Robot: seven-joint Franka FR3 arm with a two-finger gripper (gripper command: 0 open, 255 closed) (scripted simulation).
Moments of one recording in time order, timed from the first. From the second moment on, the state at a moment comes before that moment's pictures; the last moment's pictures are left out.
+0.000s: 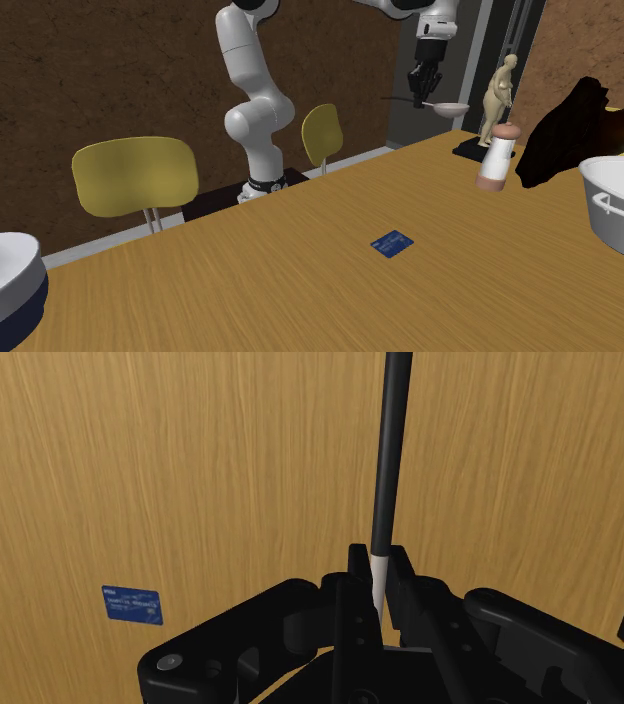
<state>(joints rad) 0.39 -0.30 0.47 -2.06 0.04 1.73 0.82</state>
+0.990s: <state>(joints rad) 0.40 -0.27 0.49 -2.23 0.04 1.93 0.84</state>
